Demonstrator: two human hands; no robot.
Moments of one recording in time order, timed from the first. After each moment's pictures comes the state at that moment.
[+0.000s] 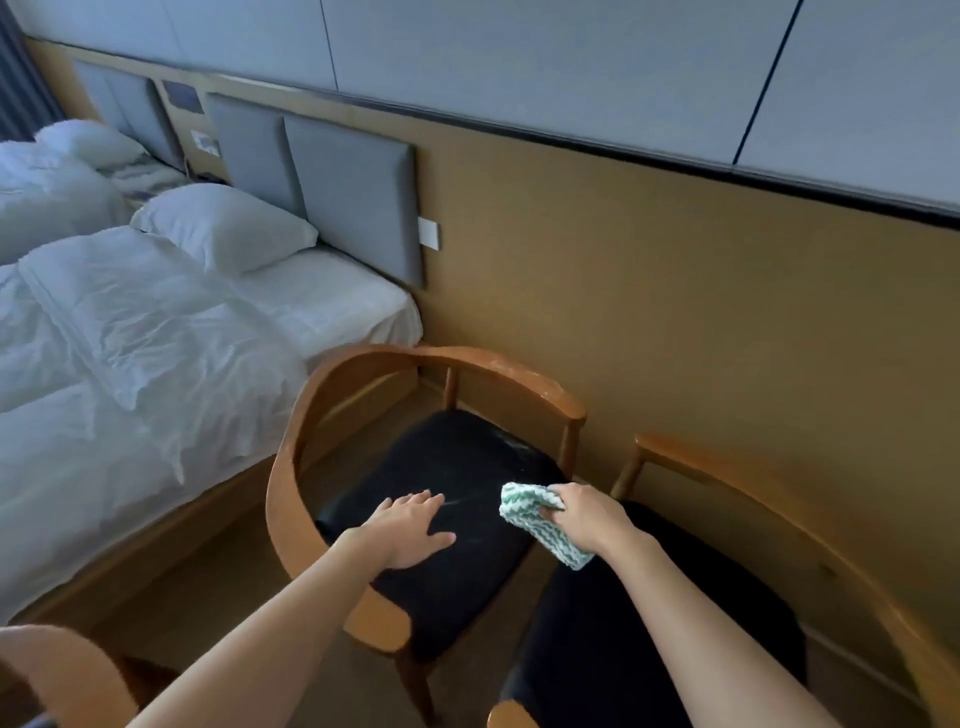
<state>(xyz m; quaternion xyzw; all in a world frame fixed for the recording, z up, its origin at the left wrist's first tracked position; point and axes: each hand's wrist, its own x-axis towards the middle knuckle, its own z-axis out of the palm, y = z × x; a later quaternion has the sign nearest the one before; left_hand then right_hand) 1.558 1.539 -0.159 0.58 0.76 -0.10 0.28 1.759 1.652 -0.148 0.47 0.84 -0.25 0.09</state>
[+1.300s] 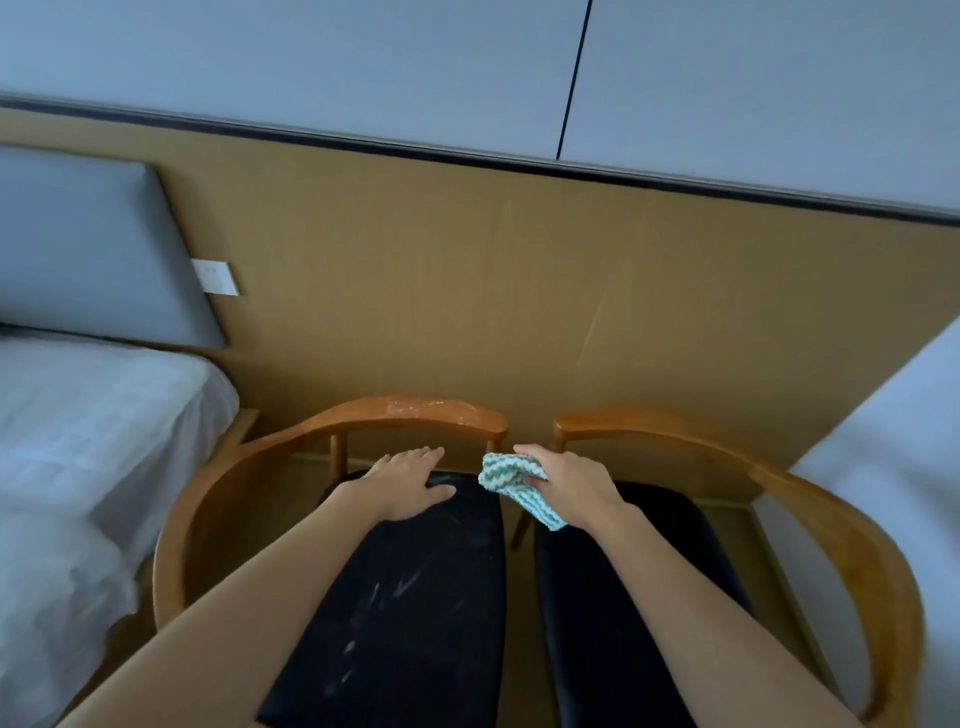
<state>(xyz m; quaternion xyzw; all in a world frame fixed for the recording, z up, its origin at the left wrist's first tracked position) 1.428 1.723 -0.121 0.80 0.53 -0.12 0.24 1.645 1.684 -0.112 0.67 0.73 -0.14 0.03</state>
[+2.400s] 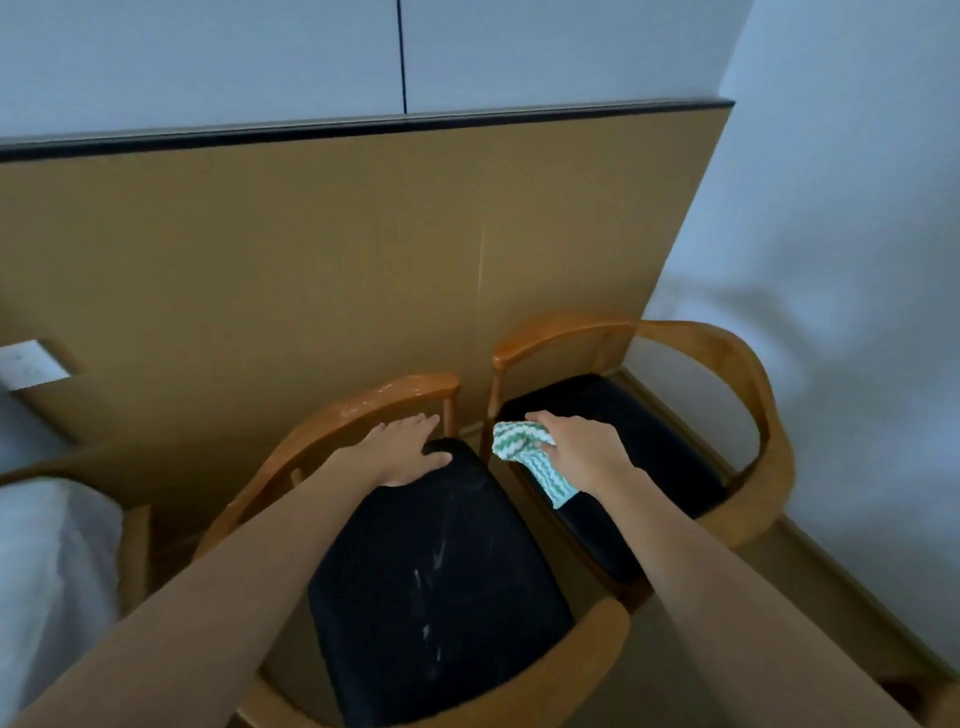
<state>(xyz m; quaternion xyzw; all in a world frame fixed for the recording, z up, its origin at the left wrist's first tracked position) 1.340 1.768 -0.111 0.91 0.31 -0.20 0.17 1.513 1.616 -0.112 0.84 0.53 -0.08 0.00</state>
